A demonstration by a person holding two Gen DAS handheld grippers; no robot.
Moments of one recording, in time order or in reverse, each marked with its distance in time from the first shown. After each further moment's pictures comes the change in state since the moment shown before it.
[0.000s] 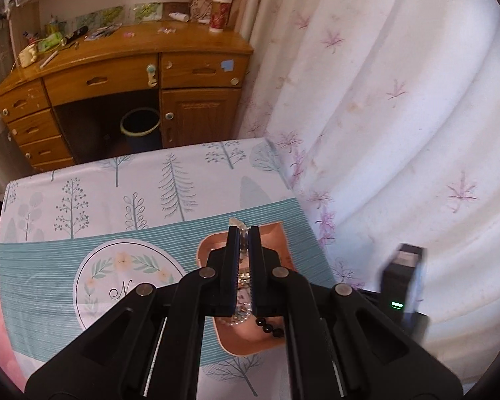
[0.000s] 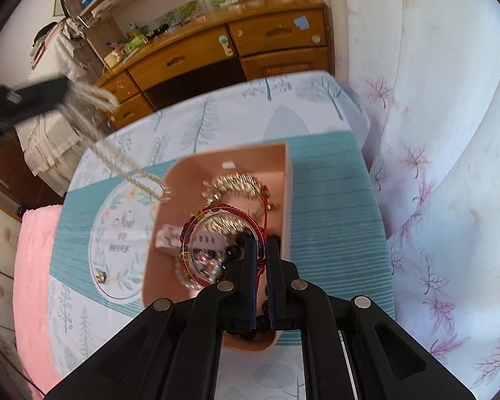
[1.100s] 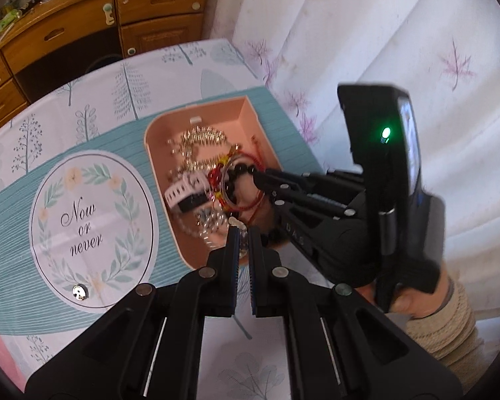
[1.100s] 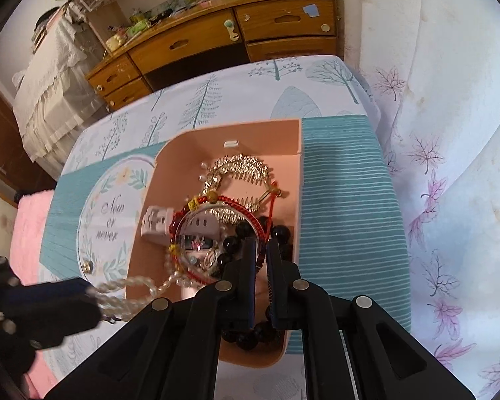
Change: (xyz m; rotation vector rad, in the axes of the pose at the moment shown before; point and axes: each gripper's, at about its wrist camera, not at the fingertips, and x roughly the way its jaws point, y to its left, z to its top) left arm 0.046 -0.022 -0.111 0.115 0.292 -0.066; right arm 0.034 0.017 -0.009 -0.049 0.034 -0.019
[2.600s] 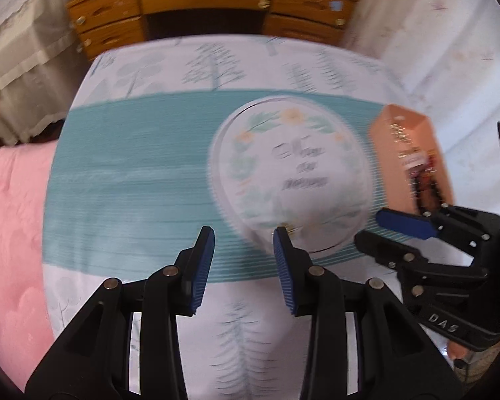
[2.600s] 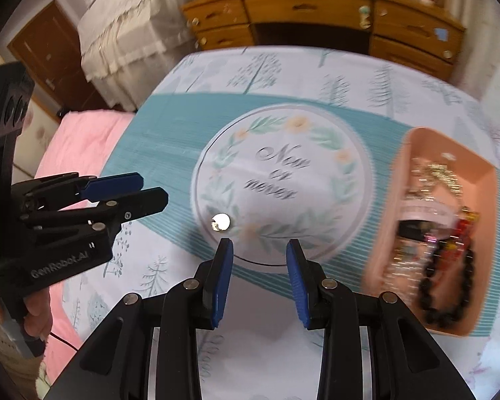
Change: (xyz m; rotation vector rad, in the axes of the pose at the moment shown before) left arm -0.053 0.216 -0.116 -0.347 -0.070 0.267; right arm -0.003 0.215 -0.038 -0.346 0.139 0.173
